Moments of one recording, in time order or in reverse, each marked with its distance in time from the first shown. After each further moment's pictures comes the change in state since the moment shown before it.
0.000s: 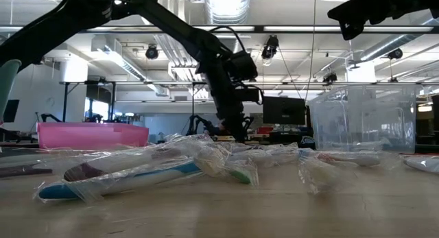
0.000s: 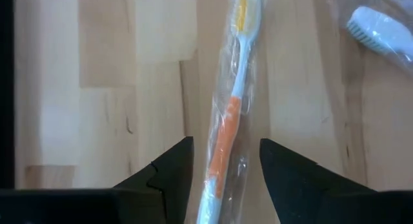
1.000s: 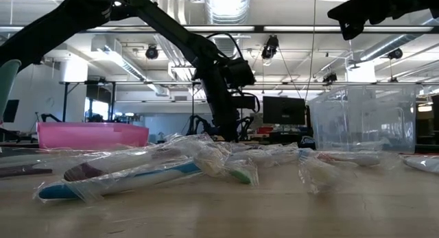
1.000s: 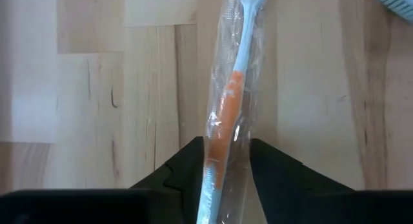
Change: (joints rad) left arm 0.009 -0.001 -0.069 0.038 -0.013 -0.032; right arm 0.000 0.000 0.000 0.000 0.000 -0.001
